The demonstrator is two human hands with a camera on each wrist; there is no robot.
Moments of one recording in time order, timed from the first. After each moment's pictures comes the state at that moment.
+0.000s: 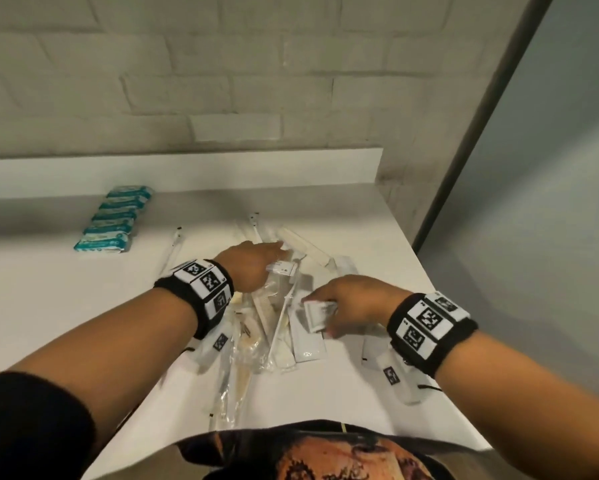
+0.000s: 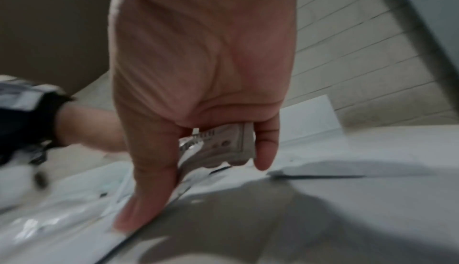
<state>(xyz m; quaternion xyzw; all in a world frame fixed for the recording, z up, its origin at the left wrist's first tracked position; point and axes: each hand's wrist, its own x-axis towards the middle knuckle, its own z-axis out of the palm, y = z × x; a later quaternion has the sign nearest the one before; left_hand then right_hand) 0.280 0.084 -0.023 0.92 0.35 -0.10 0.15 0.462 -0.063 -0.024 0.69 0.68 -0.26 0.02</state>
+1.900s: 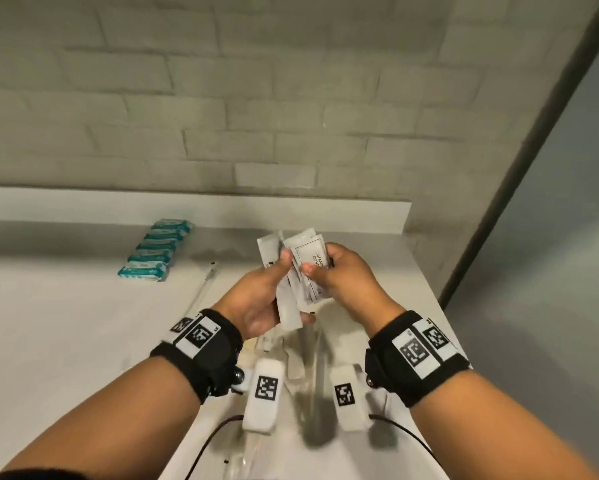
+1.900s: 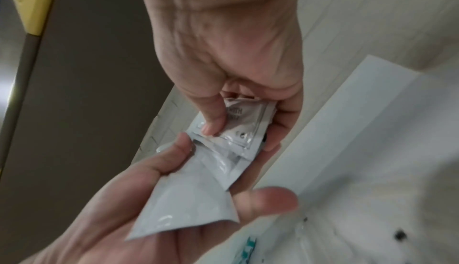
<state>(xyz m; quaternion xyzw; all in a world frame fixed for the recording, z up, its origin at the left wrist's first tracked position) 0.267 0.045 0.024 0.43 0.23 0.27 0.83 0.410 -0.001 0.046 0.61 0.50 -0.36 -0.50</state>
